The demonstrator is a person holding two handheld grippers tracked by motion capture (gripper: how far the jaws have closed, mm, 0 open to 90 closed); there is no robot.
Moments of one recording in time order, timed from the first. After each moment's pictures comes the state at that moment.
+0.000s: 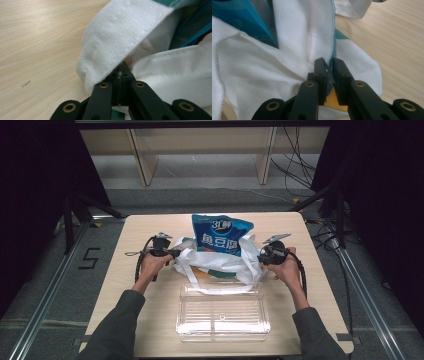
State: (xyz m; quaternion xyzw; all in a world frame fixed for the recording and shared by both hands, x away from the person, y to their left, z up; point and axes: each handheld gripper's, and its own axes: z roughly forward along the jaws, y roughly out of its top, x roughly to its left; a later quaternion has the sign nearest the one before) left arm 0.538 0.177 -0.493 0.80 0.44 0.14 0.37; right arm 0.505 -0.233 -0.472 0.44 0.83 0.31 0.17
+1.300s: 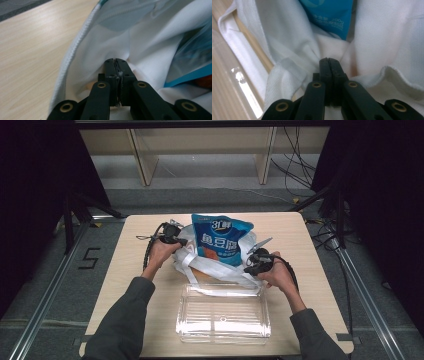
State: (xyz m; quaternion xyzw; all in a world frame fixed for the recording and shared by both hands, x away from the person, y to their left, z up) left arm 0.568 0.147 -0.471 0.83 0.42 0.17 0.32; right arm 0.488 -0.192 -0.471 0.35 0.89 0.27 0.06
